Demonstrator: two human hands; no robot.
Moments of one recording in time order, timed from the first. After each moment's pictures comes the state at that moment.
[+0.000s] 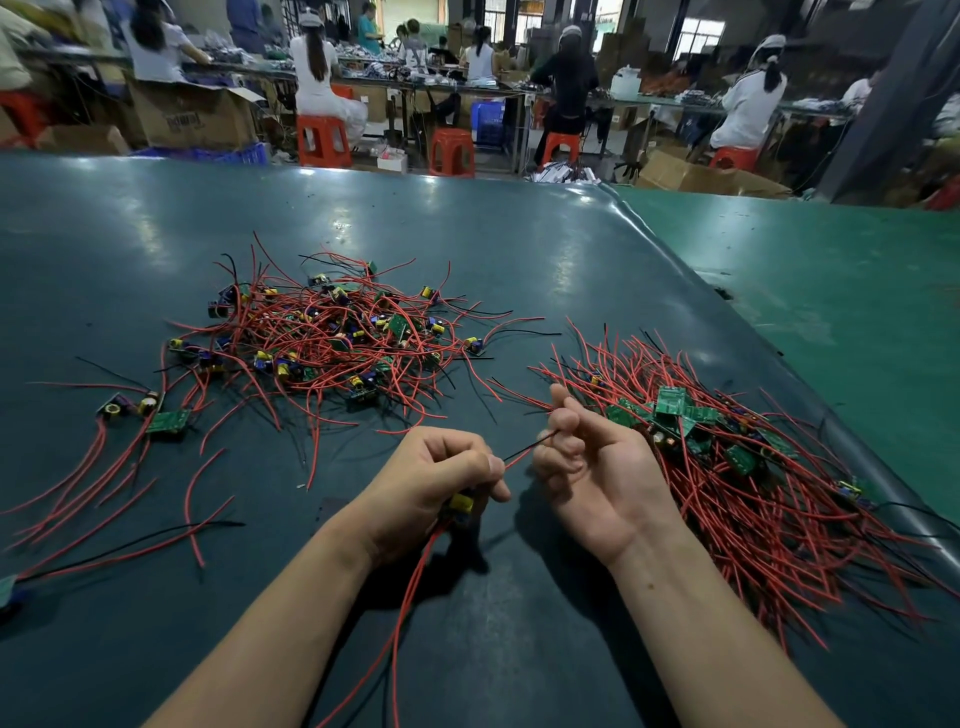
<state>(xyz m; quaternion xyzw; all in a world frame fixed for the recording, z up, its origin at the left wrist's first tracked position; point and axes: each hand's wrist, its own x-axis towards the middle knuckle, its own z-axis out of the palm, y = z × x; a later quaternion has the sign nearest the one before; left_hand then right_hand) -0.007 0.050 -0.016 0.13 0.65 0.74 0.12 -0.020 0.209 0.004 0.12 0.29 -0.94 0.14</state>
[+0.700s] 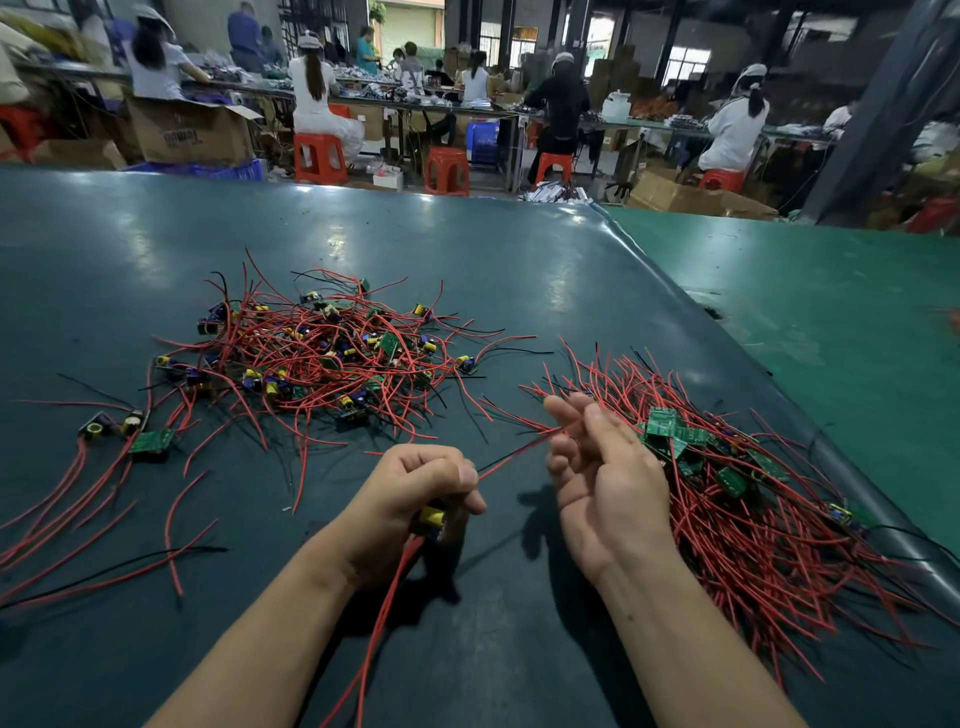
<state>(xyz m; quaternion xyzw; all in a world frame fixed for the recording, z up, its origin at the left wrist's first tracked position) -0.015 0.045 -0.021 0.12 0.60 0.78 0.11 -0.021 0.208 -0.002 0.10 0.40 -0.91 -0.08</state>
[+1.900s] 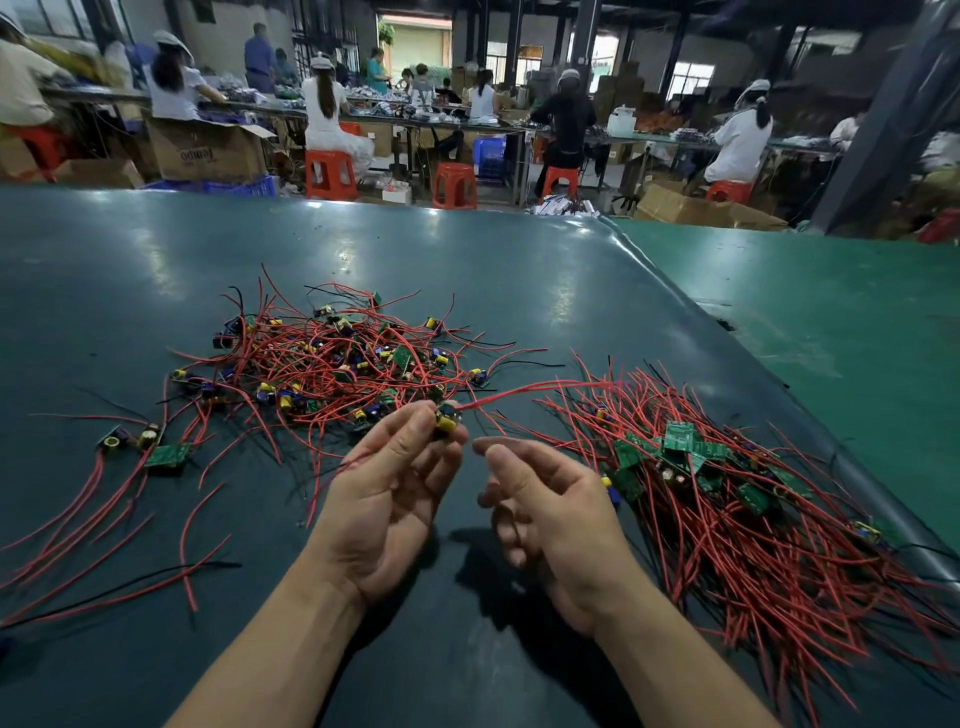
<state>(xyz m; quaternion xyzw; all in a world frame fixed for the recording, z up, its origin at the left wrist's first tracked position) -0.014 0.041 -0.008 -0.01 0.33 0.94 -0.01 -0.003 0.183 -0.011 -0.04 0.57 -0.82 0.08</state>
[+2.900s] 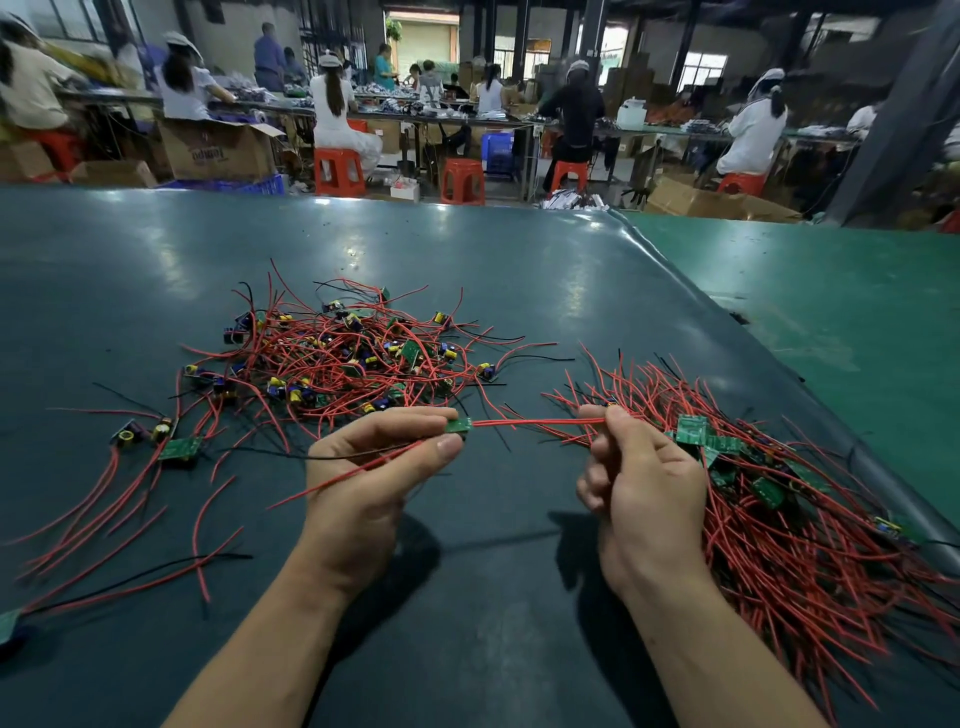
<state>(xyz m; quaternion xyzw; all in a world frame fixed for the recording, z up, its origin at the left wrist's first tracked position) -0.008 0.028 -0.010 0.08 0.54 0.82 -0.16 -0.020 0.205 -0.006 0.10 0.50 -0.84 -0.16</state>
